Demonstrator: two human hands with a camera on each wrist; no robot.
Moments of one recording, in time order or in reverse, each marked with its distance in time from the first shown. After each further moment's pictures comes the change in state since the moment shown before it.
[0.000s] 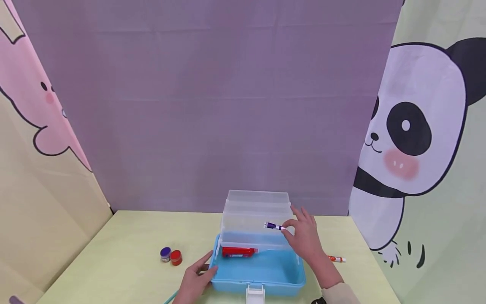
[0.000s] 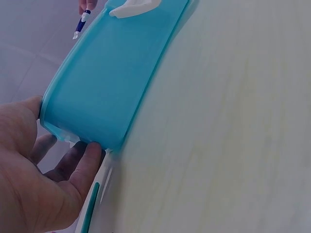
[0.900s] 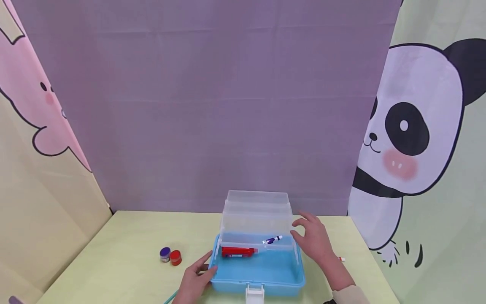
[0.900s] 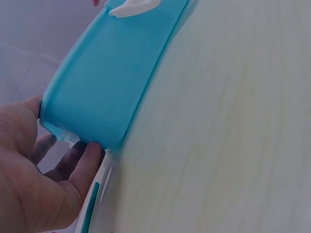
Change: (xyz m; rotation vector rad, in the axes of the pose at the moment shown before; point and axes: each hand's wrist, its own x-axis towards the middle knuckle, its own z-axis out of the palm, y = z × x) left_hand 0.000 -0.001 0.001 0.007 0.000 0.007; right_hand -0.008 0.016 -0.019 0.020 -0.014 0.029
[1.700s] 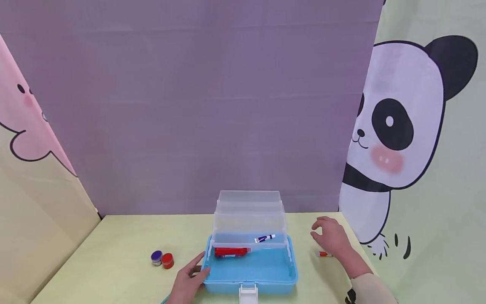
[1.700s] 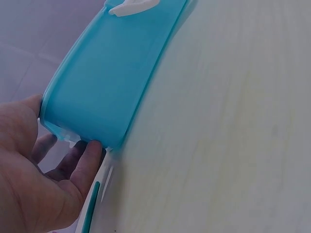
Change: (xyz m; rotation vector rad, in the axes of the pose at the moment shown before) left_hand 0.003 0.004 0.001 0.026 -0.013 -0.021; right_hand -0.013 0.075 -0.032 -0.139 -0.164 0.052
